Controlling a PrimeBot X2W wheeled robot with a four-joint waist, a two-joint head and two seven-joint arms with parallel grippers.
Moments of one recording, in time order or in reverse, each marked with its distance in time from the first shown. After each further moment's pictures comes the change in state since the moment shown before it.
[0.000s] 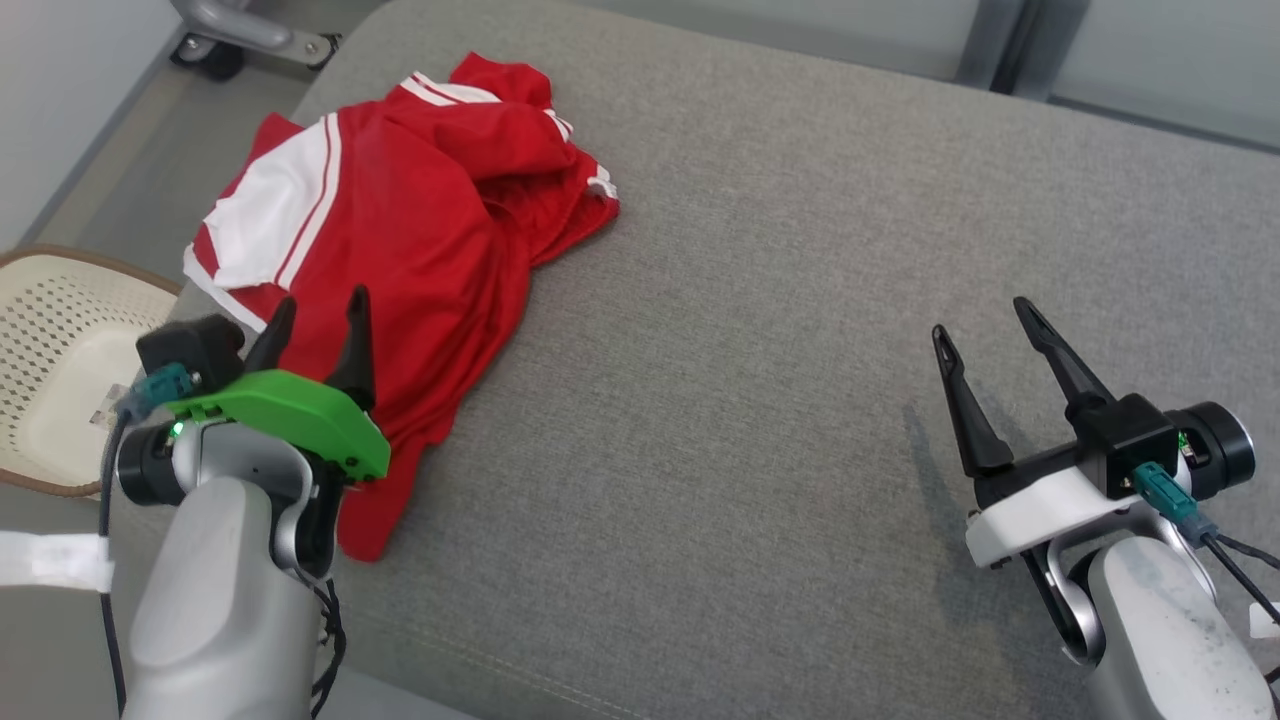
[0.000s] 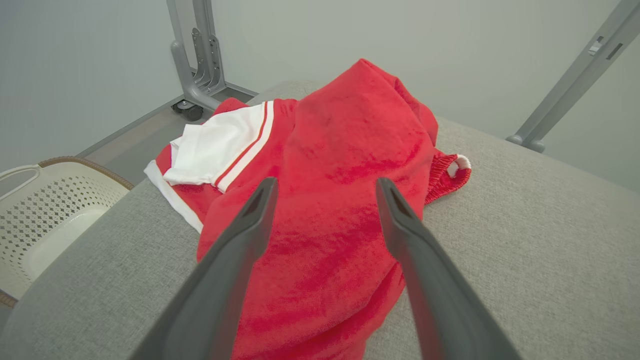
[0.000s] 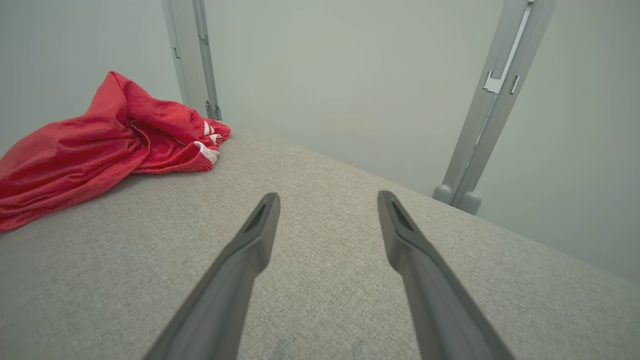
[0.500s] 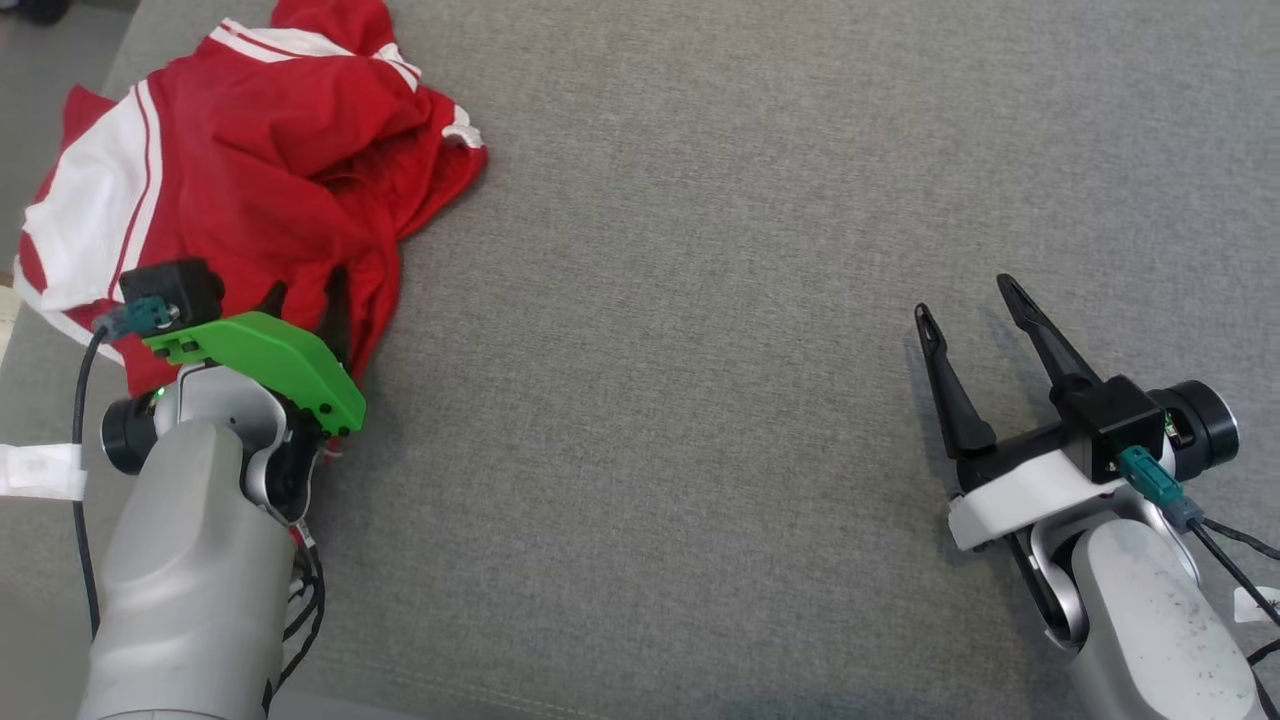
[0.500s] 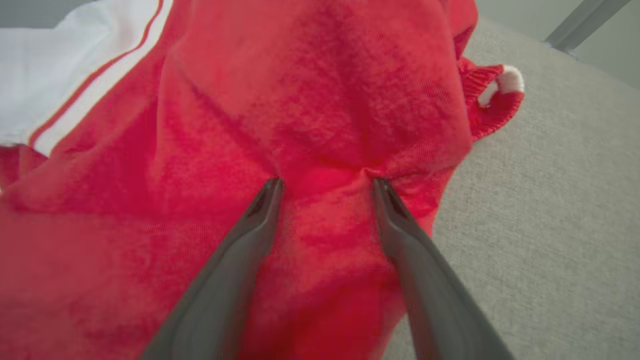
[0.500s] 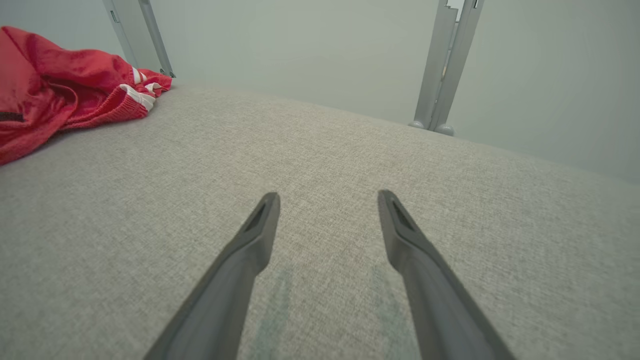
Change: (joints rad) left arm -0.232 0.044 -0.031 0.300 -0.111 0.000 0.083; right arm -0.049 0.019 0.013 -0.004 -0.010 0.000 0.000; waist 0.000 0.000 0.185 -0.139
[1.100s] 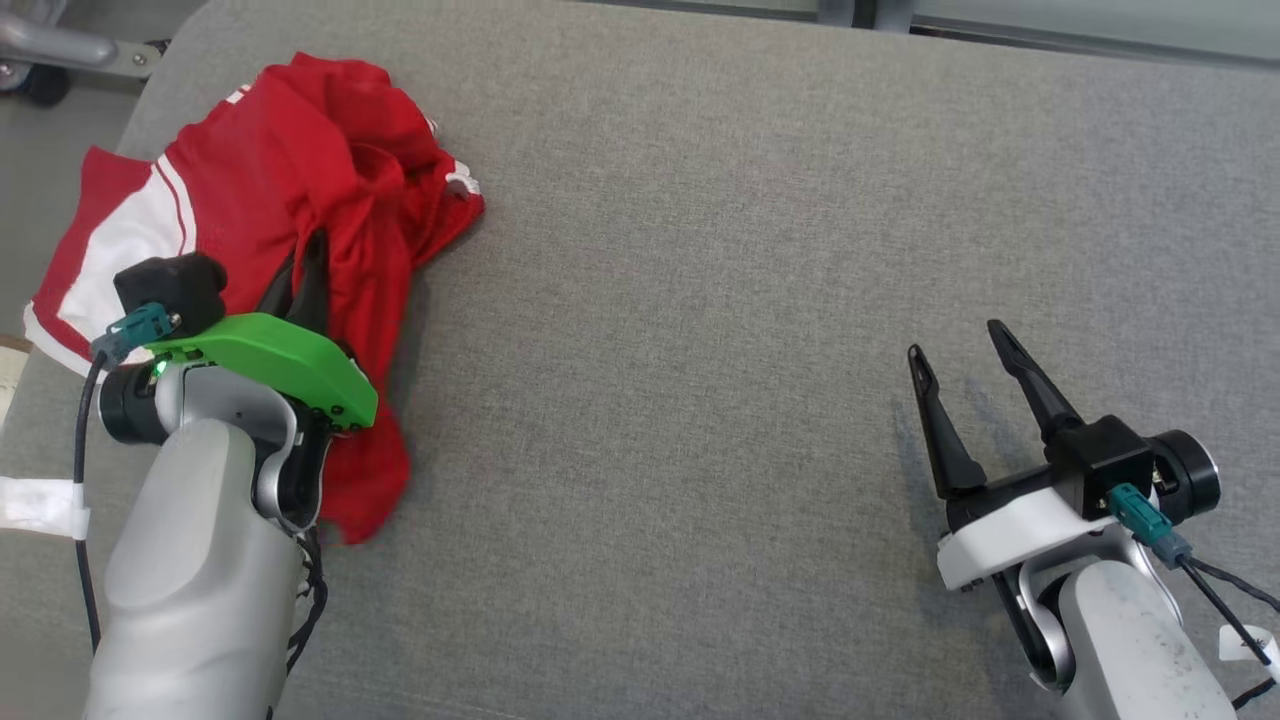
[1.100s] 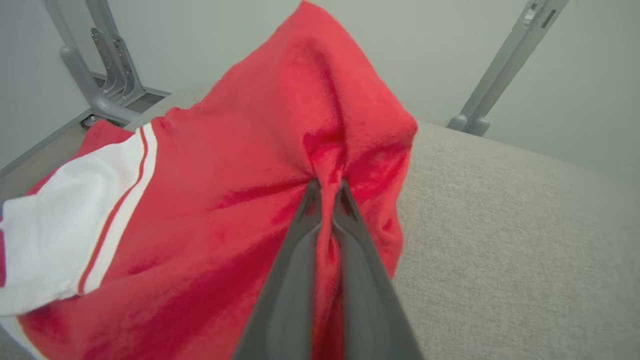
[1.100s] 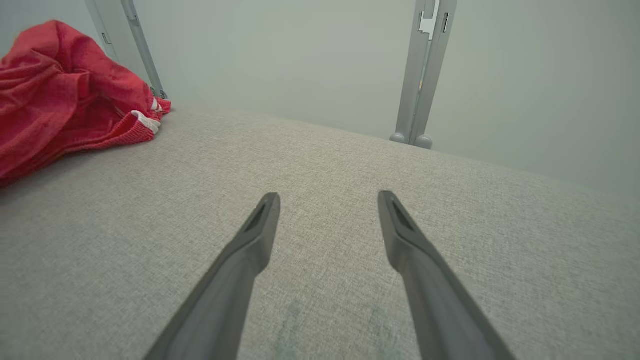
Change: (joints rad) left arm 0.066 0.032 -0.090 -0.170 -0.018 0.000 -0.125; right arm 0.061 0.043 -0.019 0.001 0.012 0.000 0.000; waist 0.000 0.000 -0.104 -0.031
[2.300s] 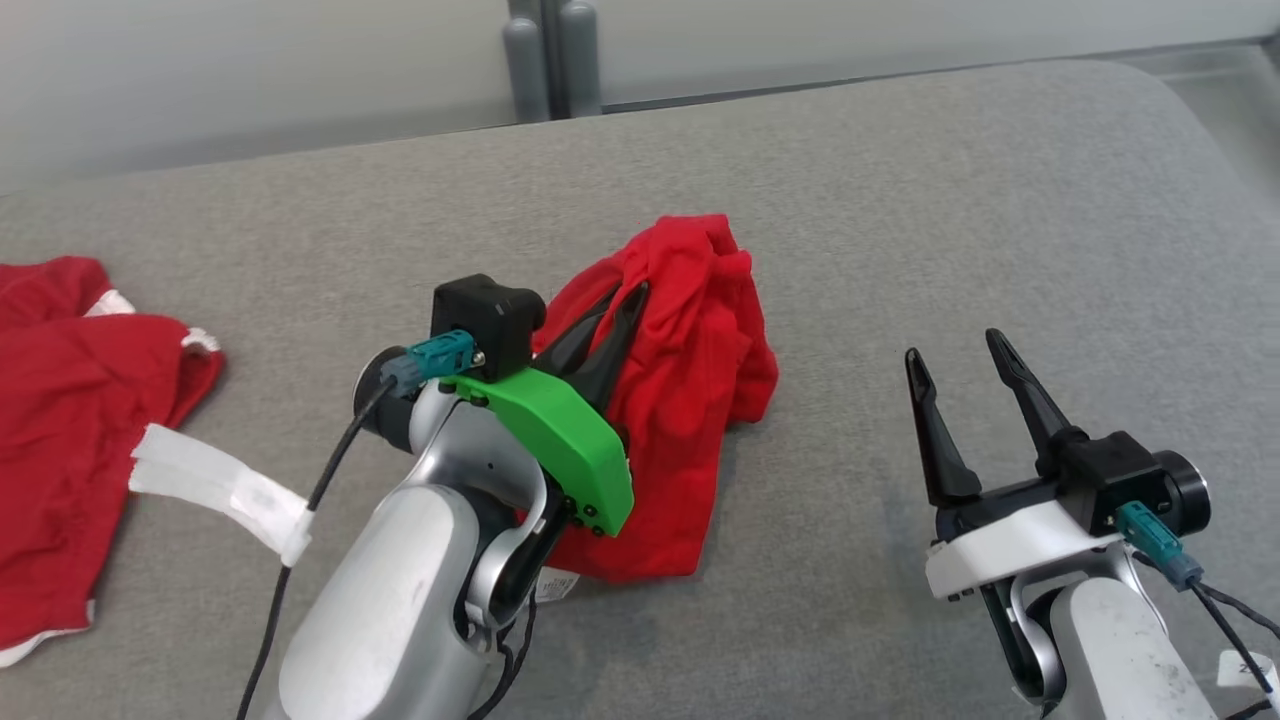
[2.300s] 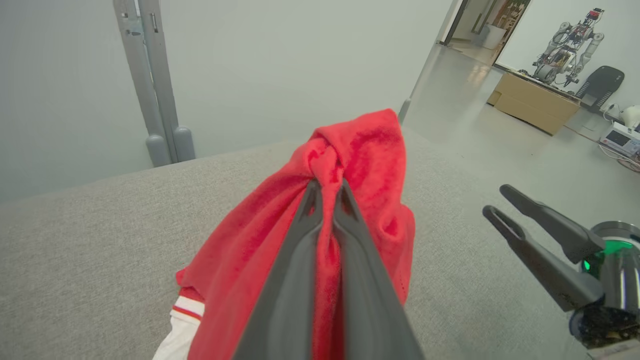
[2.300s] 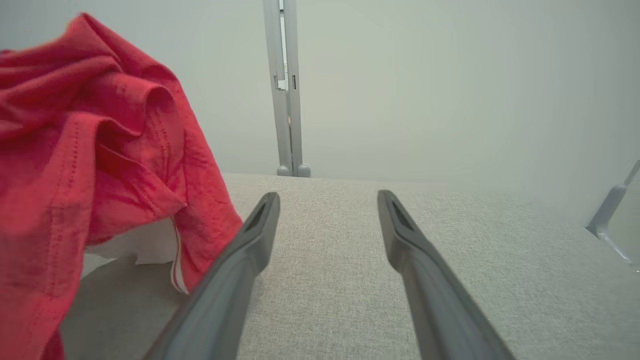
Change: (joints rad) left arm 0.198 -0.085 -0.314 -0.686 0.013 0.094 0.379; right arm 0.046 0.058 -0.024 -0.050 0.030 0.000 0.000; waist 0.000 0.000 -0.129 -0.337
